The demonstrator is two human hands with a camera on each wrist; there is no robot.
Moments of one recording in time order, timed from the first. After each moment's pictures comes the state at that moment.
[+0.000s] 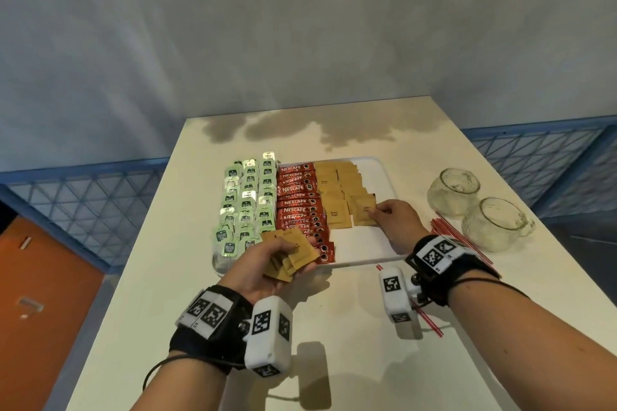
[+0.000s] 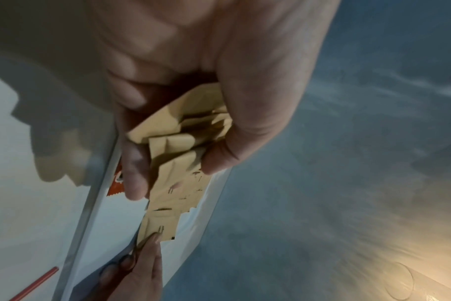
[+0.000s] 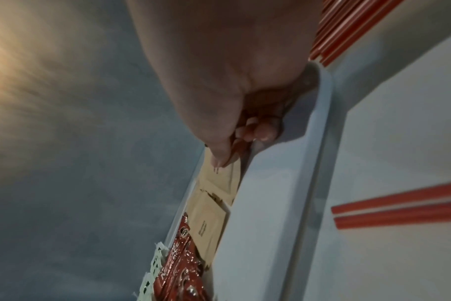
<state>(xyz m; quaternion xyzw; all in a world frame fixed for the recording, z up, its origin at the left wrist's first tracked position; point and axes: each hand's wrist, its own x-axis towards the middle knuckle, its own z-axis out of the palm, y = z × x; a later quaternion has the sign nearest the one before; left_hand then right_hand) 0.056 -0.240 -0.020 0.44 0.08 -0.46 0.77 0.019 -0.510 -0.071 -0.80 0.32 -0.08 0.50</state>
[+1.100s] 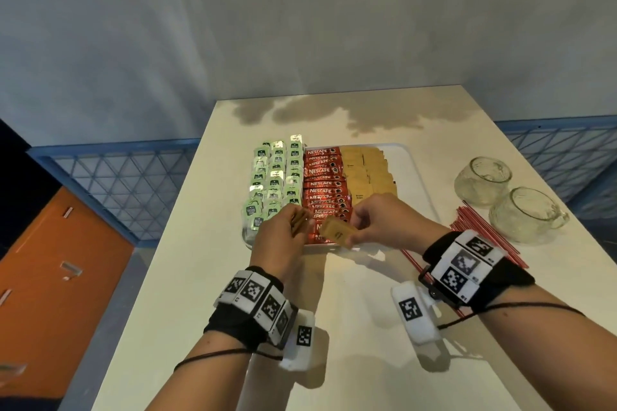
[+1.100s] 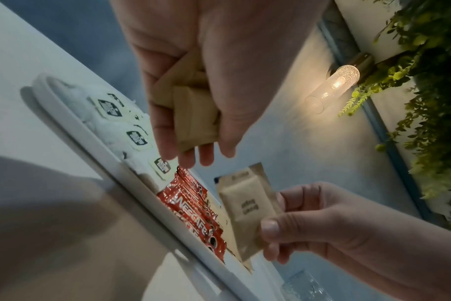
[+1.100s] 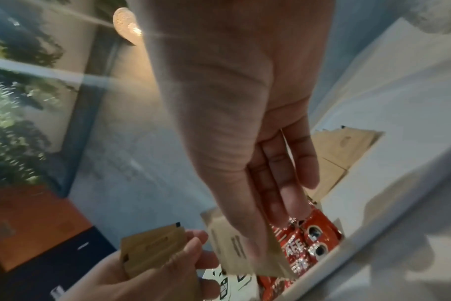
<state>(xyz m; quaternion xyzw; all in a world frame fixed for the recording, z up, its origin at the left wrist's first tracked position) 0.040 -0.223 -0.026 0.87 -0.16 -0.06 0.46 -0.008 -0.423 0.011 -0.95 0.03 0.10 0.31</state>
